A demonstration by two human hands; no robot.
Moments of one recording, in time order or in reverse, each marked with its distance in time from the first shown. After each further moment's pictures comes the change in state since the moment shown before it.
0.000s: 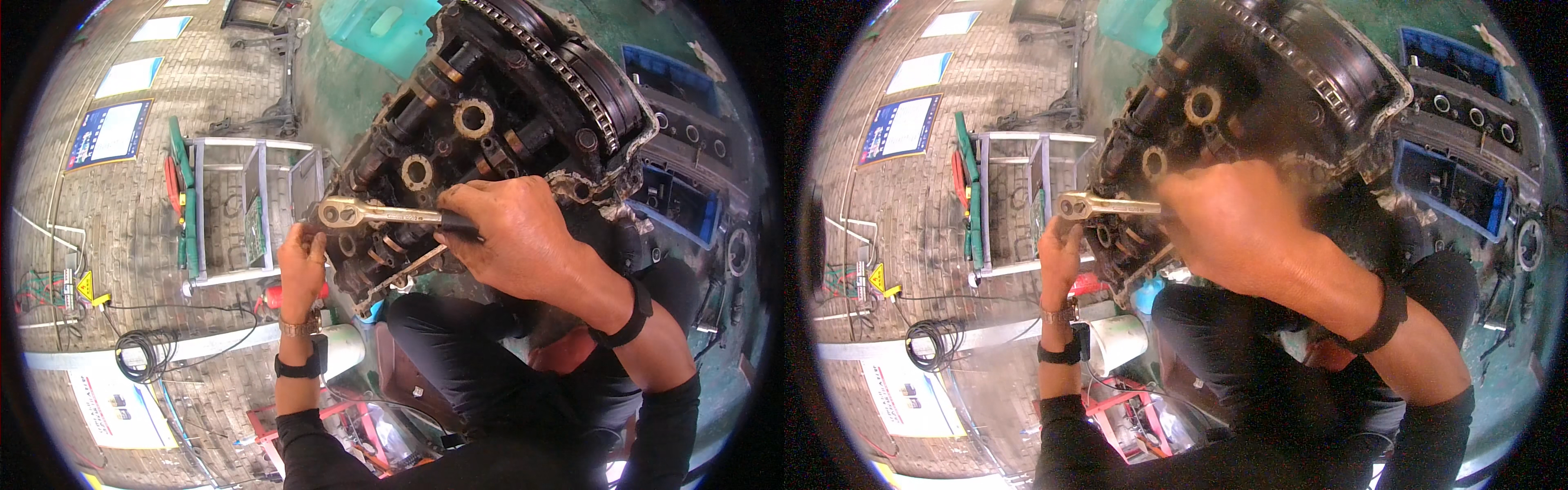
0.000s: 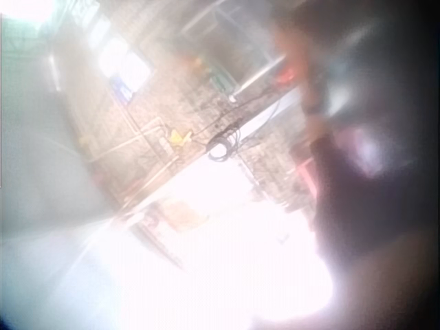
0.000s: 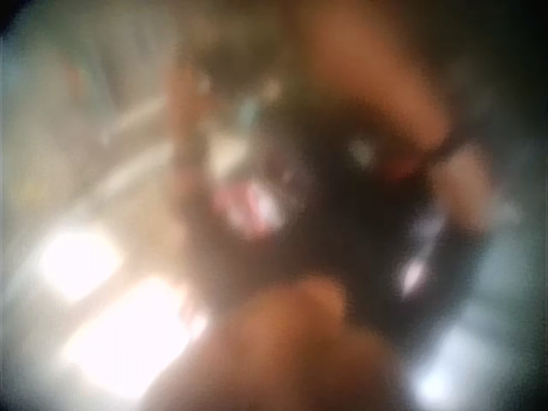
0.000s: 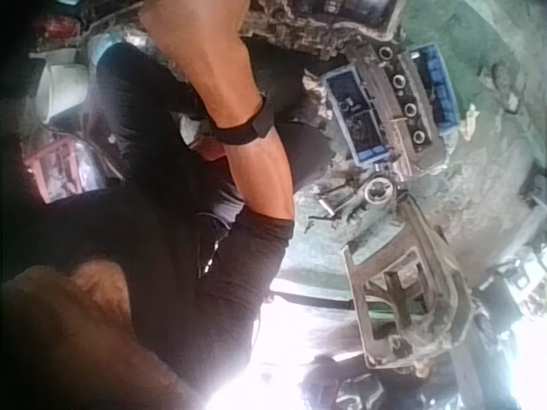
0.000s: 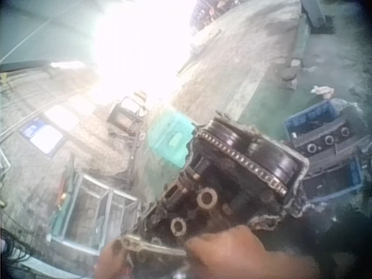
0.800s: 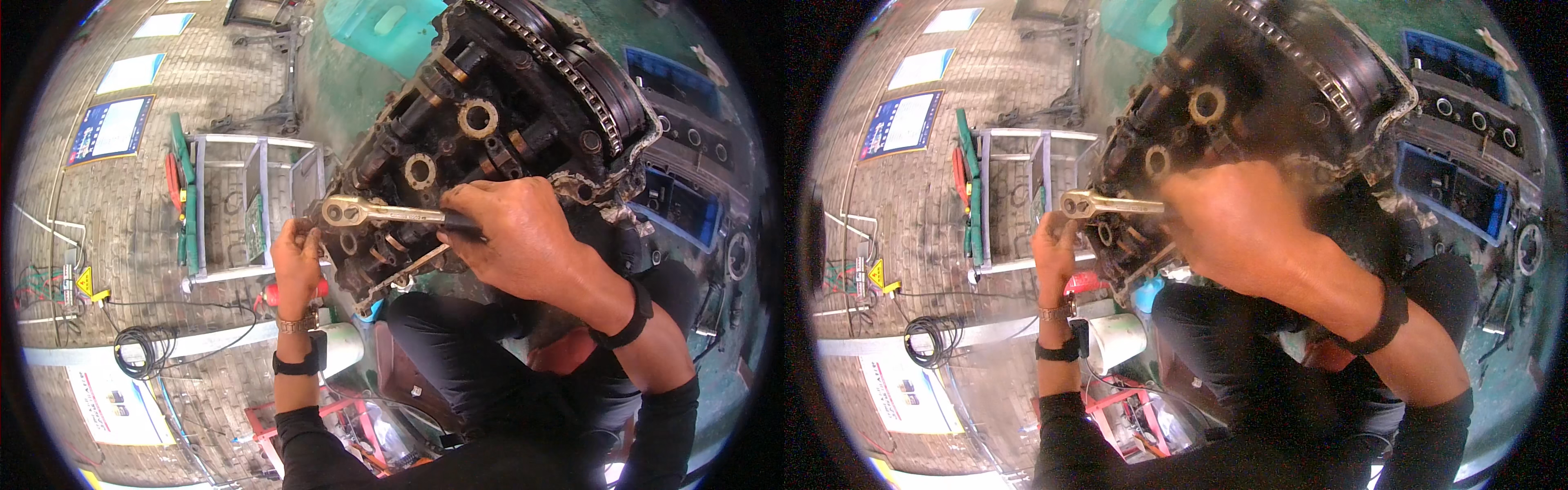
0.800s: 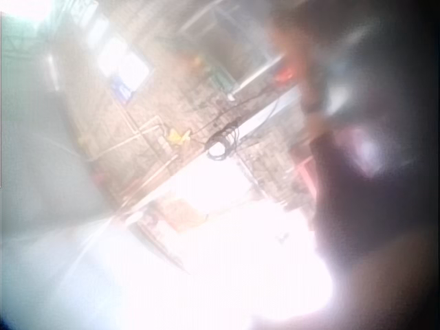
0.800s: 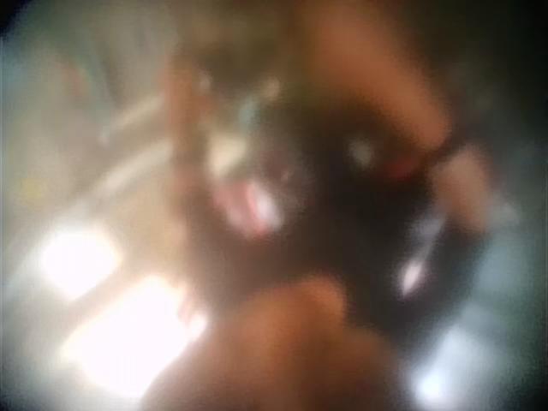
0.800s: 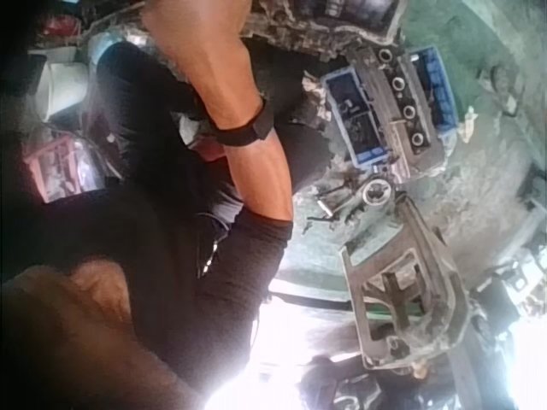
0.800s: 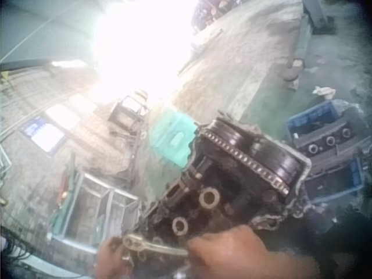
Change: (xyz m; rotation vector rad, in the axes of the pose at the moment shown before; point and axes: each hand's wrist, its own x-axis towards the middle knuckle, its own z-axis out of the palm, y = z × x) left_hand 0.003 -0.004 -0.006 -0.058 0.036 -0.098; right_hand 0.000 -0.001 0.000 0.005 0.008 -0.009
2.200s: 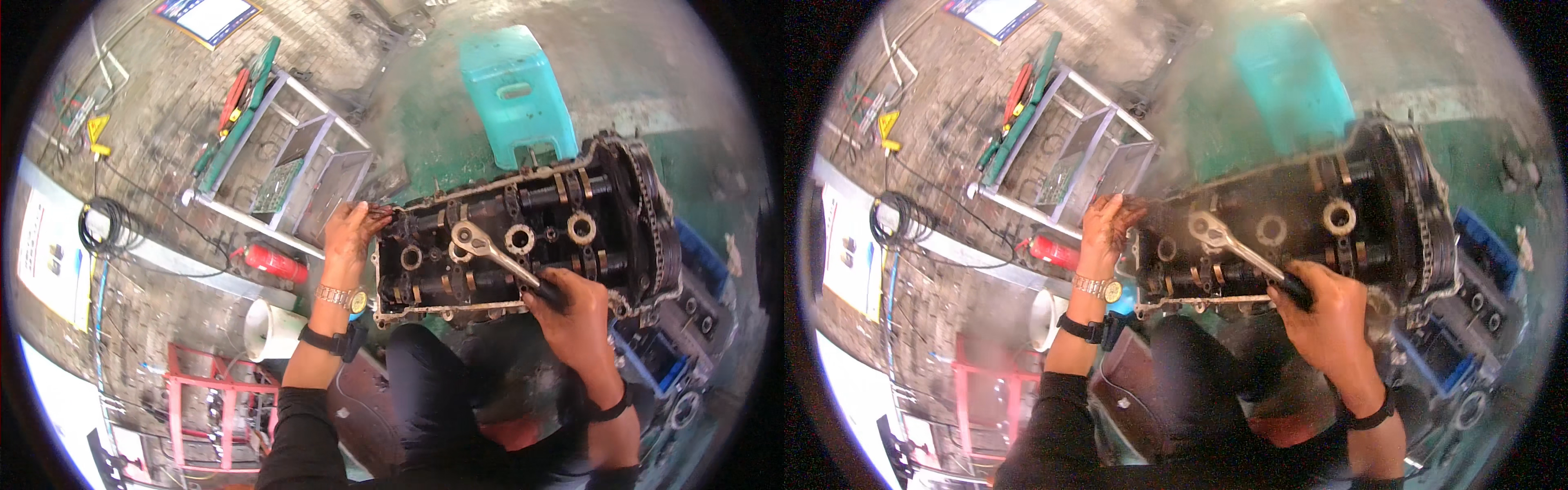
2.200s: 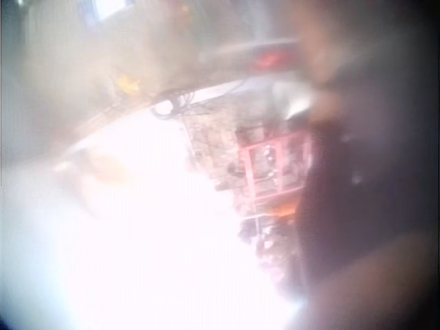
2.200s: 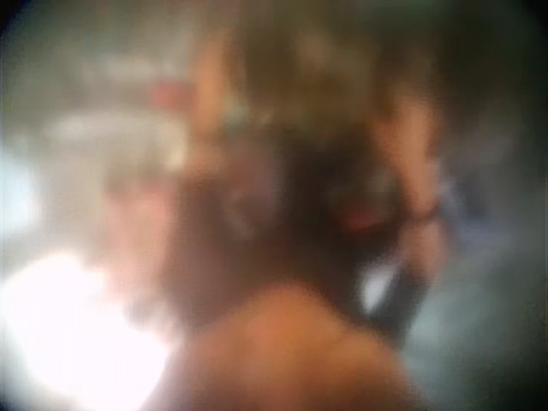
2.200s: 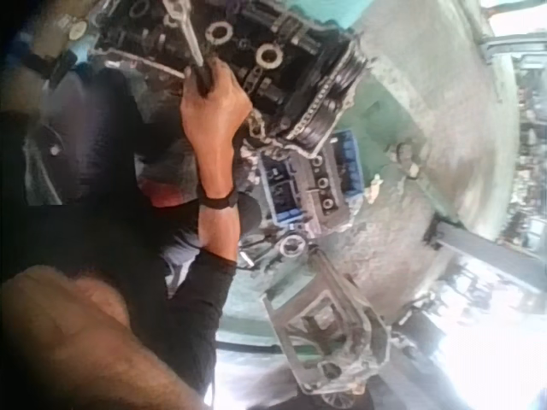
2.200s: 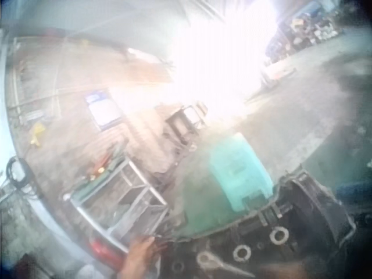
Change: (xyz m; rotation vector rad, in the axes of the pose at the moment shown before) left_hand 0.018 -0.029 0.017 -1.258 0.292 -0.173; right_hand 0.000 -0.005 0.000 0.102 0.031 -0.012
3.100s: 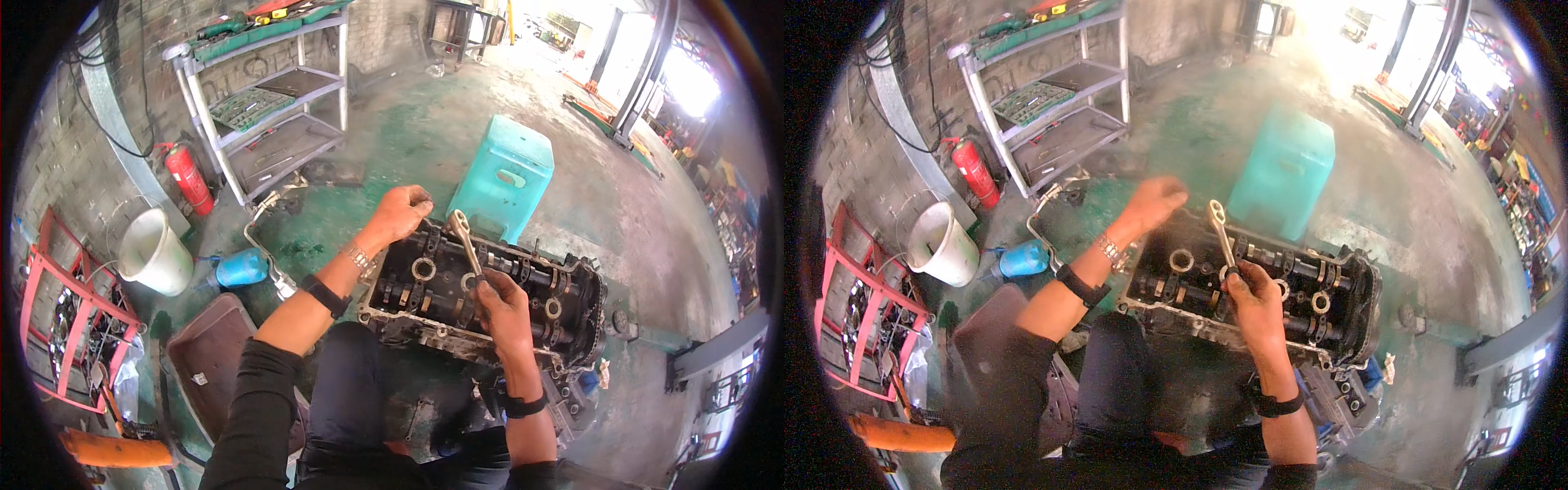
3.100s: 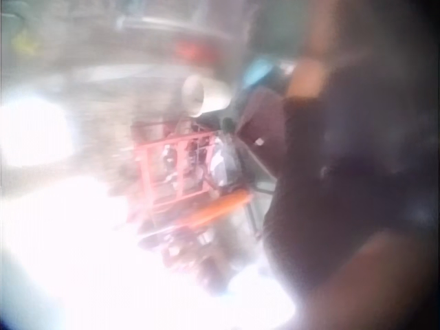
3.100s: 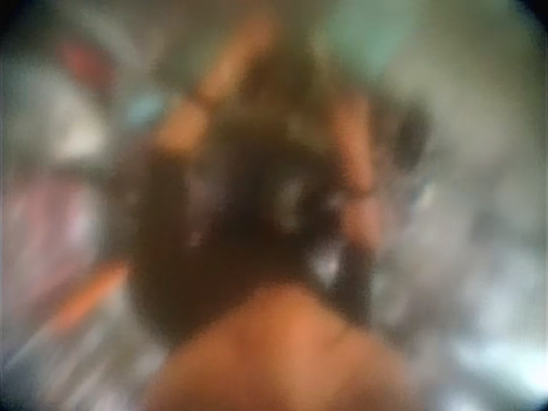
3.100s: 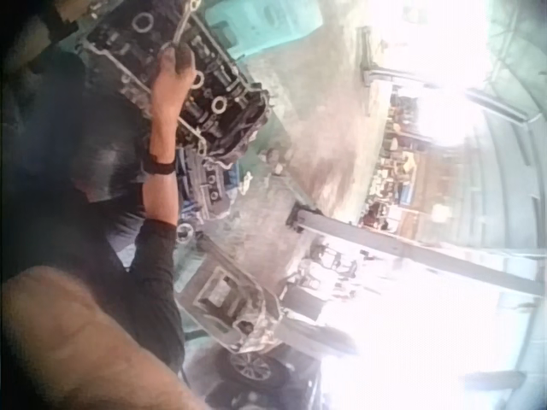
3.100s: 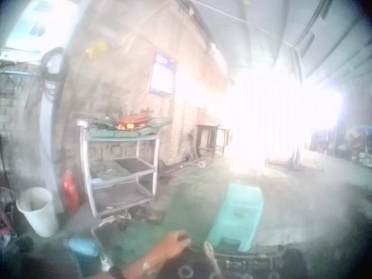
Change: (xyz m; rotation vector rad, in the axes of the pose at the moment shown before) left_hand 0.024 -0.020 -0.003 0.349 -0.115 0.199; right_hand 0.055 -0.061 0.093 0.345 -0.228 0.481
